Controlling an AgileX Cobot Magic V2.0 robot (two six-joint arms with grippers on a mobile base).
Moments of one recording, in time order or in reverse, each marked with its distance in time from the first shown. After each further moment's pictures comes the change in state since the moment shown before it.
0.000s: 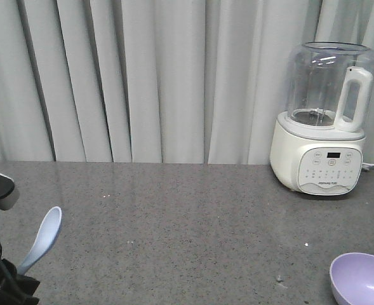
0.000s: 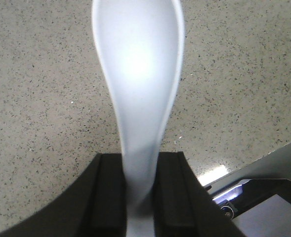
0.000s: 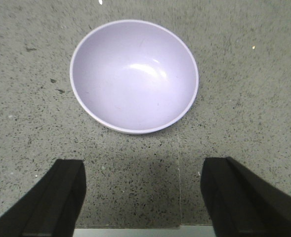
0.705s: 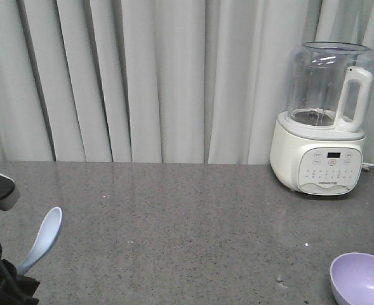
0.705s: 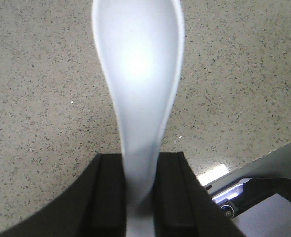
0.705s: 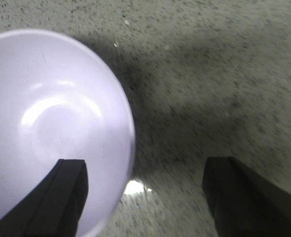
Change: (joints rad) left arm 0.000 0.000 0.000 0.000 0.001 0.004; right arm -0.415 0.559 -0.248 0.386 -0.021 -0.296
